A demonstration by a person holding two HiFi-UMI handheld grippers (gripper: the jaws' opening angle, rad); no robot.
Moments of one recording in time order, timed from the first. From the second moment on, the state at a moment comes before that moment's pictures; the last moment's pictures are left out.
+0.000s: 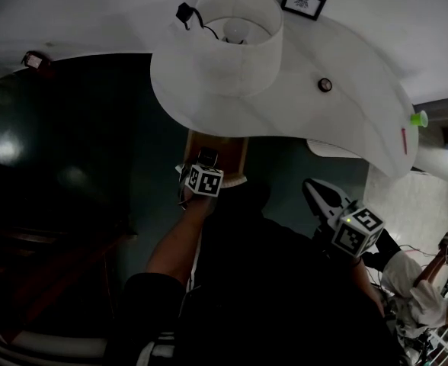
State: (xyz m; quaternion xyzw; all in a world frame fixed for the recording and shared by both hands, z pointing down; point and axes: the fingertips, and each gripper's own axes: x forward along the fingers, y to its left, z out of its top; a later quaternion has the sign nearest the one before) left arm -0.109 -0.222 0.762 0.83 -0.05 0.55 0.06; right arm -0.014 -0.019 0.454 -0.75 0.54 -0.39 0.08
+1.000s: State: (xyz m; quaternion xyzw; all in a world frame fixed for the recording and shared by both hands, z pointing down) left arm -0.118 -0.222 0.801 0.75 -0.02 0.67 -0.04; right arm -0.007 -0.001 0.454 -0.77 0.51 -0.38 0.08
